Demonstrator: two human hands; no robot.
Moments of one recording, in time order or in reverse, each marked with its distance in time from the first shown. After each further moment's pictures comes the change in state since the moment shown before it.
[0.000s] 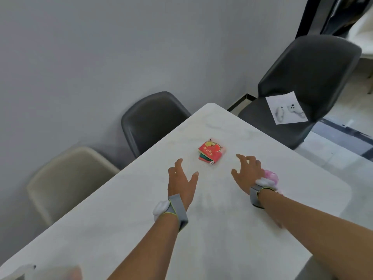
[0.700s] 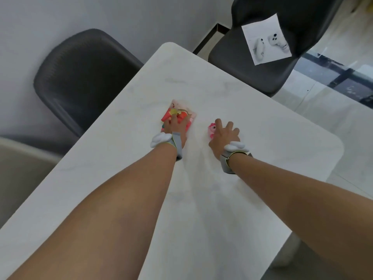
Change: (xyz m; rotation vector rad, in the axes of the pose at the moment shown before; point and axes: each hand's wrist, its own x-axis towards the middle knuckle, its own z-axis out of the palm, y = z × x) left_hand 0.167 0.010 0.168 0.769 -0.494 0.266; right_hand 0.104 0.028 0.098 -0.121 -0.134 0.254
